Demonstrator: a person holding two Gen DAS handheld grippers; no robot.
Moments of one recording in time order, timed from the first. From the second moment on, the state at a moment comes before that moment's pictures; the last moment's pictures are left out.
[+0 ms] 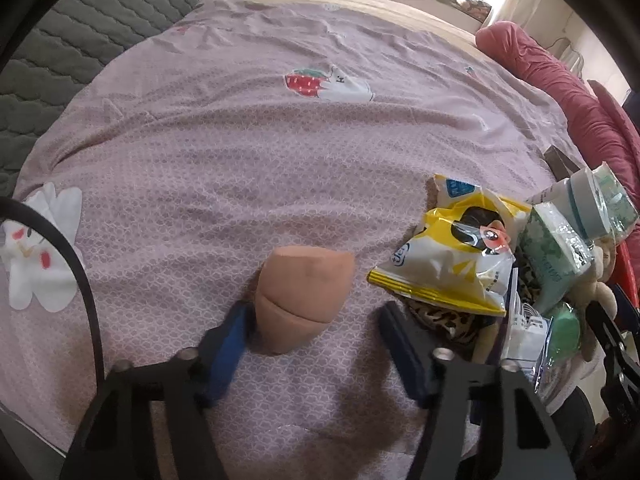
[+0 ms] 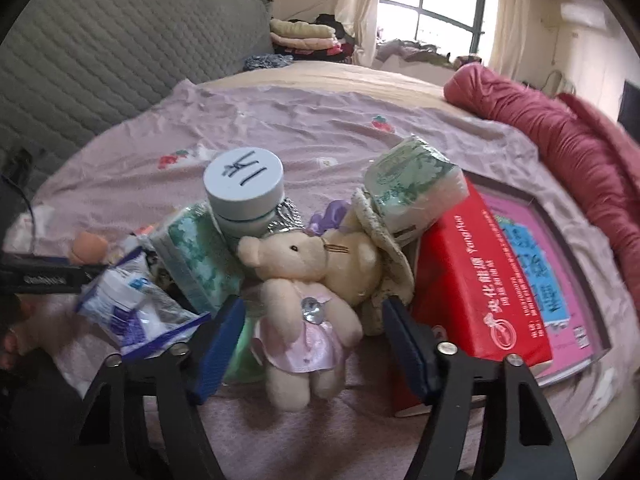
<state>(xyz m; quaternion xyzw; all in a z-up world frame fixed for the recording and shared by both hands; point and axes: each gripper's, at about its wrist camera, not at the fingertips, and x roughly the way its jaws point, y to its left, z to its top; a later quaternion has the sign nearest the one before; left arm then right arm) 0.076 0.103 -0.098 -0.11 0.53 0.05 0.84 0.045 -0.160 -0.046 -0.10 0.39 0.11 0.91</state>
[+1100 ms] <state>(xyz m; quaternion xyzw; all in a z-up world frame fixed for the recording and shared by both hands) 0.037 0.100 -0.041 -0.16 0.44 0.03 0.88 0.019 -0.200 0.009 0.00 0.32 0.21 0.93</state>
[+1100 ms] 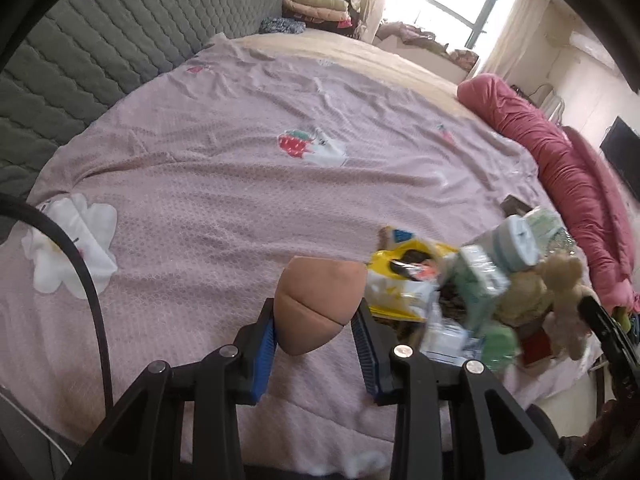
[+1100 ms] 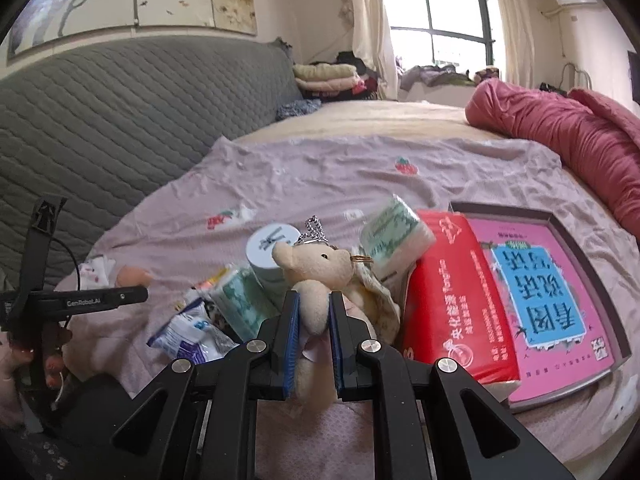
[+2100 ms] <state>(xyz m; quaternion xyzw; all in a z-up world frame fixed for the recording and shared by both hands) 0.030 -0.066 0.055 -0.09 0.39 -0.09 0.91 -0.009 -0.292 0.065 0.07 0.21 0.13 0.97</state>
